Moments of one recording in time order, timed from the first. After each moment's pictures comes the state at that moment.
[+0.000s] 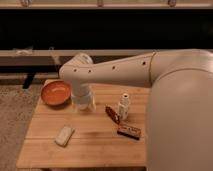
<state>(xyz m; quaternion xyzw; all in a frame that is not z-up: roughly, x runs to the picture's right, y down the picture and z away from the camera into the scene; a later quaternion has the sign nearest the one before) -0.104 0.102 0.703 -0.26 0.23 0.64 0.68</state>
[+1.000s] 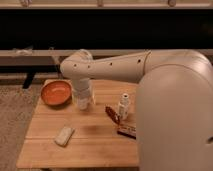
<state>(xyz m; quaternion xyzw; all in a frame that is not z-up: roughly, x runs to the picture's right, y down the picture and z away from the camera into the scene) -0.103 0.062 0.745 -0.26 0.22 0.65 0.68</state>
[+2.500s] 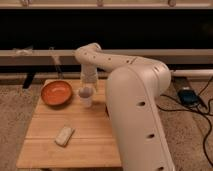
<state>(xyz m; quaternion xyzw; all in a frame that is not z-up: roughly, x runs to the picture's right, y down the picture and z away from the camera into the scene) -0.096 0.006 0.865 -0.28 0.21 0.66 0.66</state>
